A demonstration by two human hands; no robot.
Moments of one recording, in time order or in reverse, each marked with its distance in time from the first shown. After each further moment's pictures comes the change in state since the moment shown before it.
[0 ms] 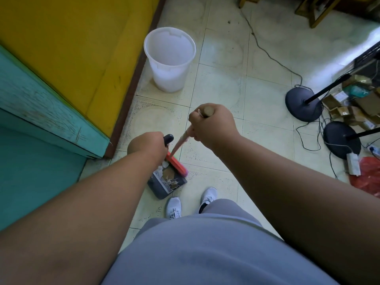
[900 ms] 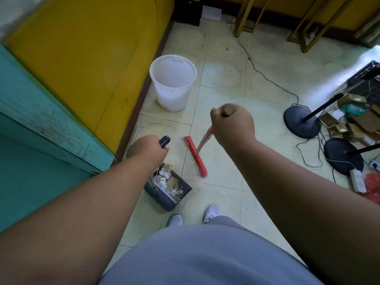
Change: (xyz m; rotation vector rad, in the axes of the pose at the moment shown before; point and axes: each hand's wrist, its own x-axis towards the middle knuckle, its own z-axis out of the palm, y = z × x) left_hand -0.018 -0.004 -0.045 -0.197 0.087 -0.069; right_hand 0.004 -0.007 -0.043 -0.120 0.304 -0.127
